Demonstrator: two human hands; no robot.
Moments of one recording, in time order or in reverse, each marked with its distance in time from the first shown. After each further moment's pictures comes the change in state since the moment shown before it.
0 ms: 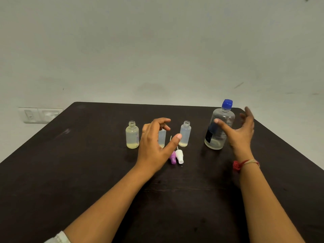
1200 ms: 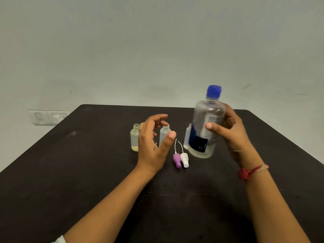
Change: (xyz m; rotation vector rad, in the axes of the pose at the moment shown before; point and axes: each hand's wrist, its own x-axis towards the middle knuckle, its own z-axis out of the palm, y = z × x) left_hand 0.008 0.008 -0.011 -0.206 0.128 -0.014; right_hand -0.031 -0.070 0.008 0.409 -0.608 -0.143
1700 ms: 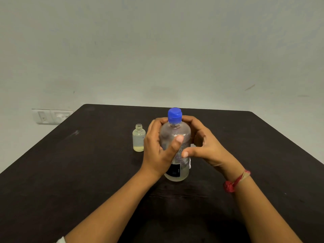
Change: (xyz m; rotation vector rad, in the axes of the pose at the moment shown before) left_hand -0.004 0.005 0.004 -0.152 -0.077 -0.028; right_hand -0.009 0.003 0.049 -0.005 -0.400 0.016
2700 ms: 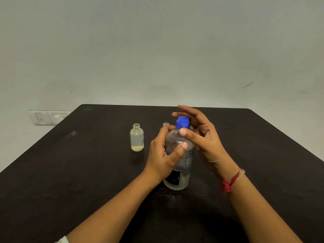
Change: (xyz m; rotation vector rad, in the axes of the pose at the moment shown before) left_hand -0.011 -0.011 0.008 -0.112 -0.202 -0.067; right_hand 0.002 -0.003 0.011 0.244 0.204 -0.130
